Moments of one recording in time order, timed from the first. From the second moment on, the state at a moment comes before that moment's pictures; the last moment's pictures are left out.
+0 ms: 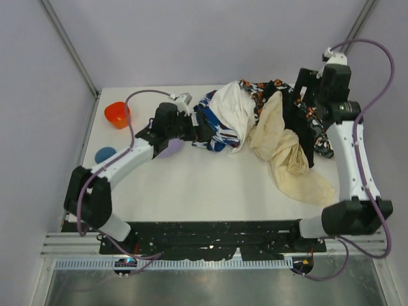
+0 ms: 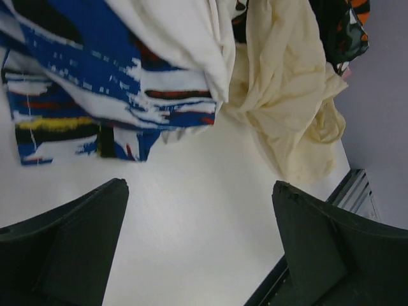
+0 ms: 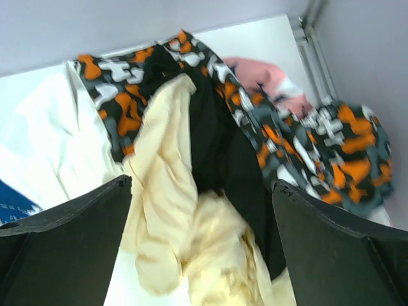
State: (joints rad) left arm -0.50 1.41 1.00 -0.05 0.33 -0.54; right arm -0.02 1.53 1.69 -0.64 0.09 0.15
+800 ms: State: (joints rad) left arm -0.72 2.39 2.02 -0.26 0.48 -0.64; right arm -0.13 1.52 1.35 -0.39 -0.13 0.26
